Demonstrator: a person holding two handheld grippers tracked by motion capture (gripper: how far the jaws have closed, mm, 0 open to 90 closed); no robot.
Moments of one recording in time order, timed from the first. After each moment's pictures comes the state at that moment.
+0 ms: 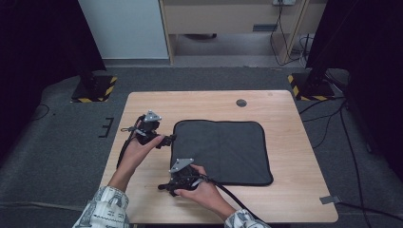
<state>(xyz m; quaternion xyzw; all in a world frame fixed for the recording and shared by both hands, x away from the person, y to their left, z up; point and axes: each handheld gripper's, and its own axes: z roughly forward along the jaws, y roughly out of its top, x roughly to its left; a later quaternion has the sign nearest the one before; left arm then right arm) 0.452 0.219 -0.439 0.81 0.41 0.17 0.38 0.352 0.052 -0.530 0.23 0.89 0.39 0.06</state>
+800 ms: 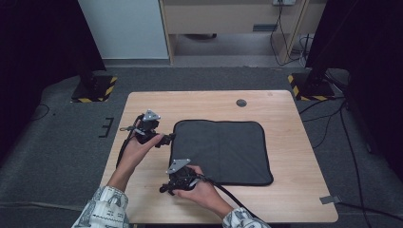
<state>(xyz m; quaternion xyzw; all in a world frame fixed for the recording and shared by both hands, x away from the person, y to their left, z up) 0.454 0.222 -0.437 0.80 0.41 0.18 0.39 0.351 0.059 -0.530 0.21 0.89 0.39 0.06</state>
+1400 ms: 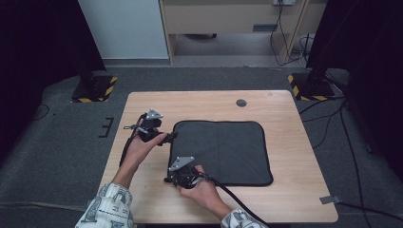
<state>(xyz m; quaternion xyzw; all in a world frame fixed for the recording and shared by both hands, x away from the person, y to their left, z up) 0.468 0.219 -0.450 0.80 0.42 0.17 0.39 0.354 0.051 -0.524 0.25 0.88 0.41 0.05</state>
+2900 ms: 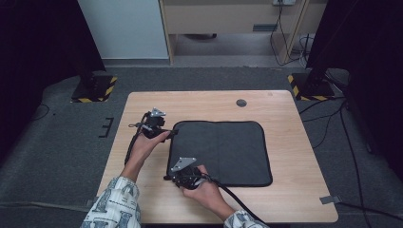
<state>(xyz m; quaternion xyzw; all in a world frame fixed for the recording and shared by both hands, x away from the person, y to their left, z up) 0.494 0.216 -0.472 0.80 0.44 0.17 0.37 0.353 0.045 -0.527 0.25 0.88 0.39 0.08</state>
